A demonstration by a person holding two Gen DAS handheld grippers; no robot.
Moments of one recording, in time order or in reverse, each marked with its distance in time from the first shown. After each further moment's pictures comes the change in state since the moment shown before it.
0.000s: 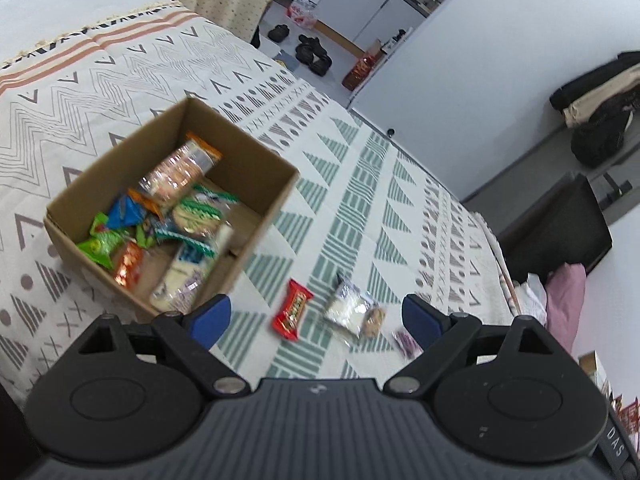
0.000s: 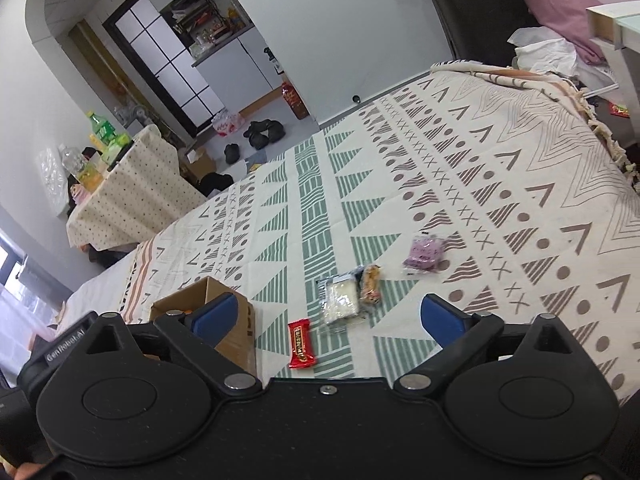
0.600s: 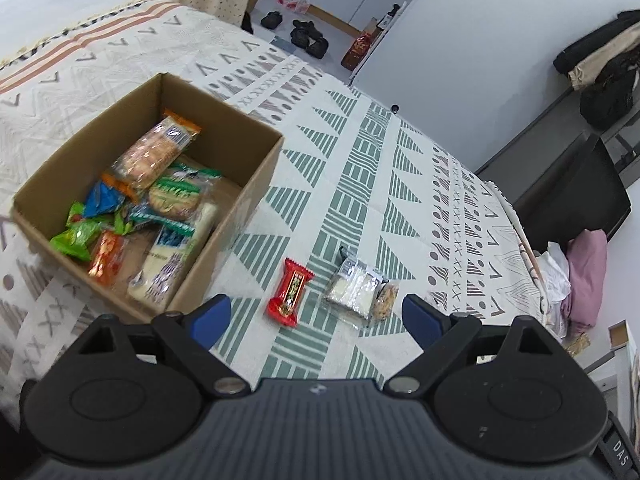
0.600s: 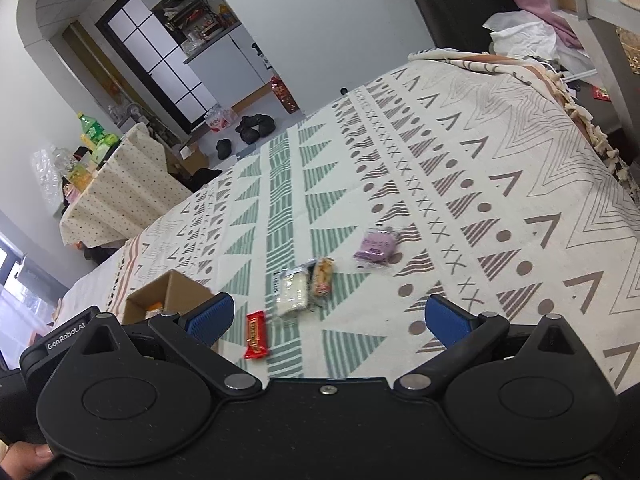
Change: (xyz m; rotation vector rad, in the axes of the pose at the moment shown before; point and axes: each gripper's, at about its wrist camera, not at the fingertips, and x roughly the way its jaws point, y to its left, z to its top) left arm 0.040 -0.020 -0.014 0.084 0.036 0.053; right arm 0.004 -0.059 -0.003 0.016 0.024 -0.001
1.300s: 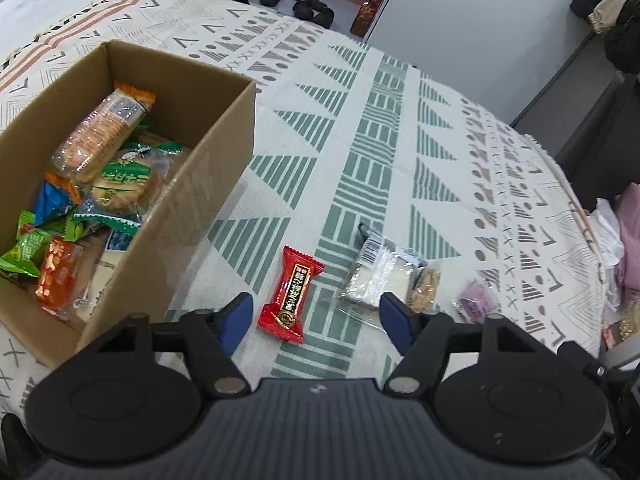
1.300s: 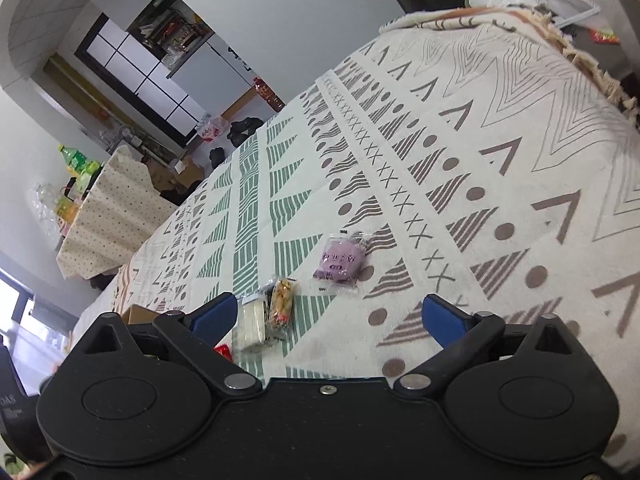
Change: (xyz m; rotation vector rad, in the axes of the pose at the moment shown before) left arm 0.088 -0.021 -0.004 0.091 0.078 0.128; right arm 0.071 -0.061 0.013 0.129 0.024 0.058
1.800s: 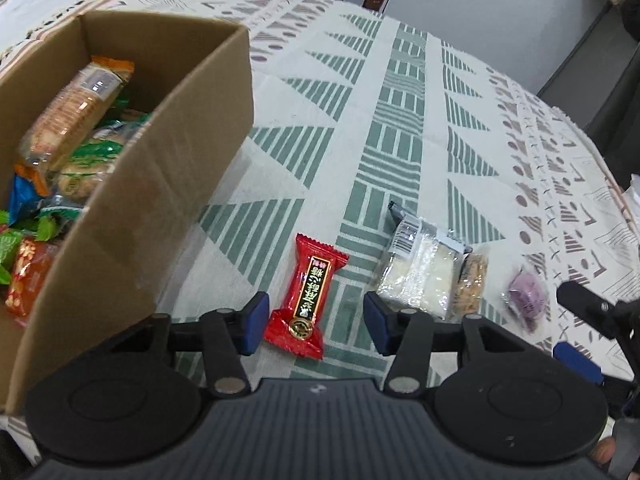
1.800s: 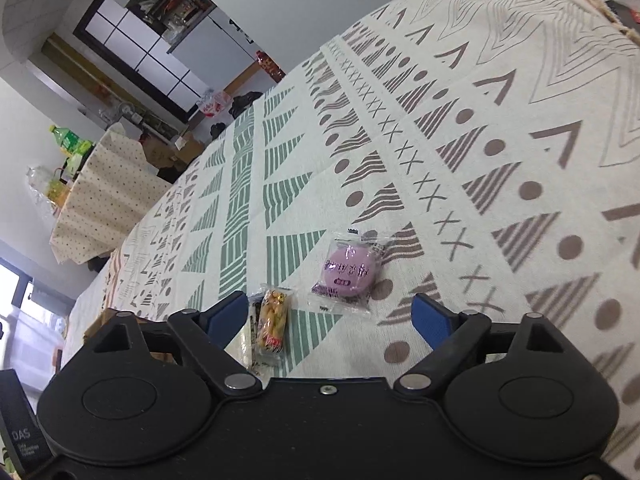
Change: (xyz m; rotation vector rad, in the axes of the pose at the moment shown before) left arm 0.050 0.001 -0.002 0.041 0.053 0.063; right arm 0.068 0.001 0.013 -0.024 0.081 0.008
